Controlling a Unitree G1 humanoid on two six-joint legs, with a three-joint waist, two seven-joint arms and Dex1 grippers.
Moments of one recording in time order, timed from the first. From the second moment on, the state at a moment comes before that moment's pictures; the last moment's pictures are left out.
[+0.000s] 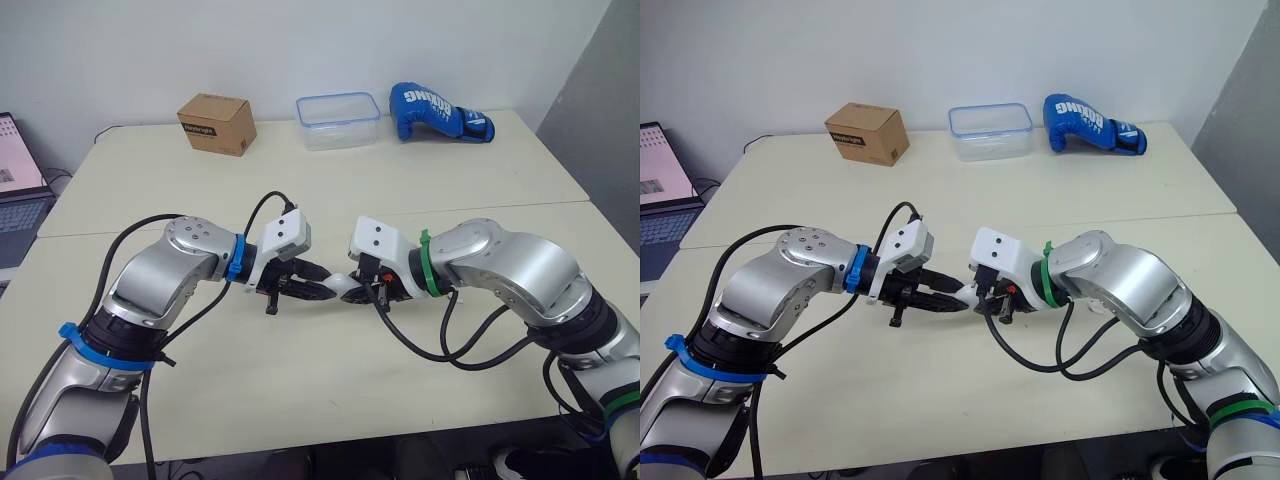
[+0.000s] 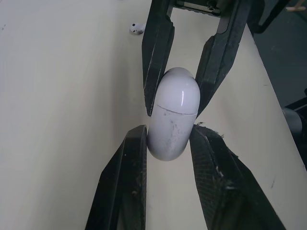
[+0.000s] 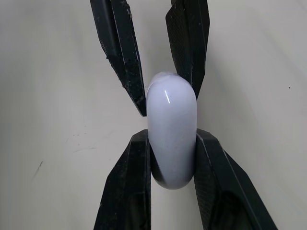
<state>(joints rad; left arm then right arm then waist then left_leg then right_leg) -0.70 0.77 -0.28 -0.17 -0.42 0.73 -1.25 -0.92 -0.64 0.51 -0.41 0.52 1.19 0.79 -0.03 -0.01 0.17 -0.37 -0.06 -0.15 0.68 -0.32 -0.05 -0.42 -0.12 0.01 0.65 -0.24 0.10</state>
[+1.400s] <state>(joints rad) -0.62 0.76 -0.25 -0.21 -0.39 0.74 -1.24 -0.92 -0.66 0.48 -0.43 0.48 1.15 0.90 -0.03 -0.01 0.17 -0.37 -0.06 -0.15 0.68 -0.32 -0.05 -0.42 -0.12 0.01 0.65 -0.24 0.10</state>
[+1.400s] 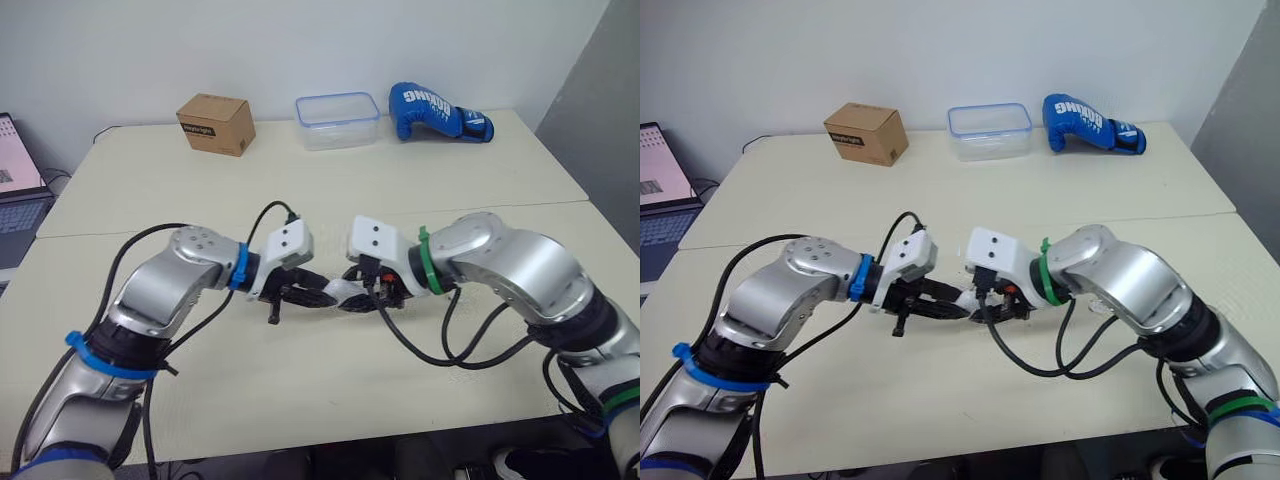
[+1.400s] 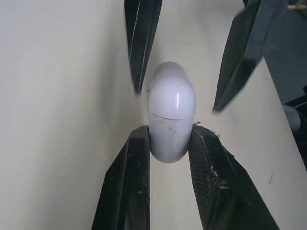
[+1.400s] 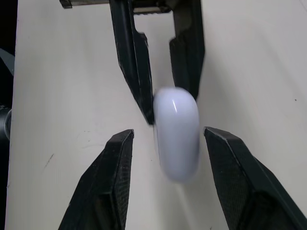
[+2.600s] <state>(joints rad) -0.41 0.51 -0.01 0.00 -0.54 0.31 -1.24 -0.57 -0.52 0.10 -0.42 0.61 0.87 0.82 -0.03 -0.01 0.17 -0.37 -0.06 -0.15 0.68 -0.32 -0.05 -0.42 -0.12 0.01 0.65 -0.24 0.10</state>
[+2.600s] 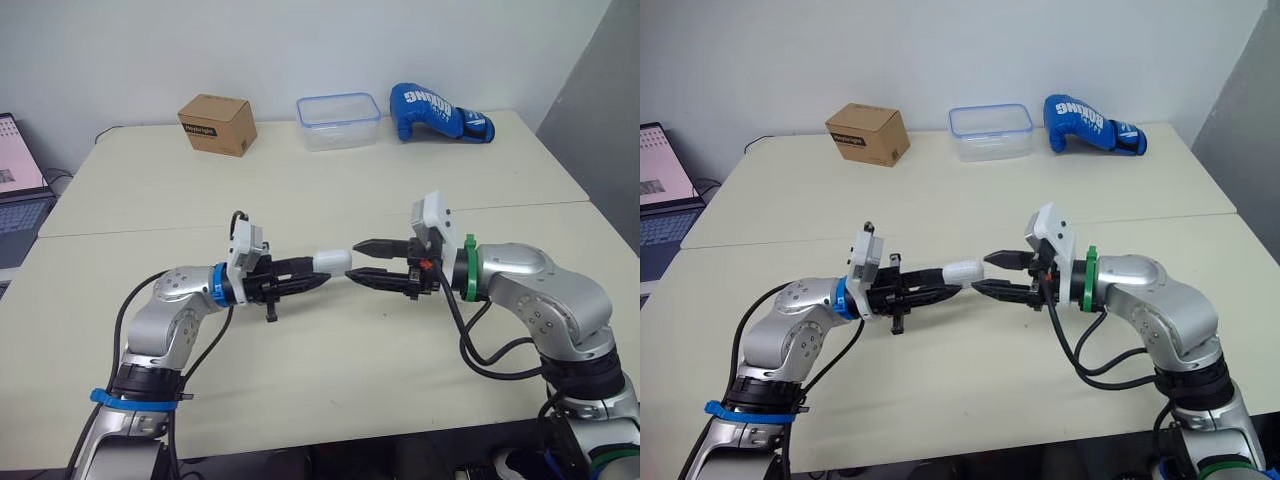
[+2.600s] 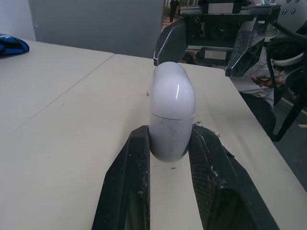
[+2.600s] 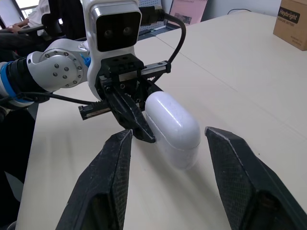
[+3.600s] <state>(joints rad) -0.39 0.52 -0.03 -0.03 -0.55 0.33 -1.27 -0.65 -0.46 0.15 -0.30 0.56 0.86 0.76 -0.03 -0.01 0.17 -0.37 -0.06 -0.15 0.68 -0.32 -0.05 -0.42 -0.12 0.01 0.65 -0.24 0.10</state>
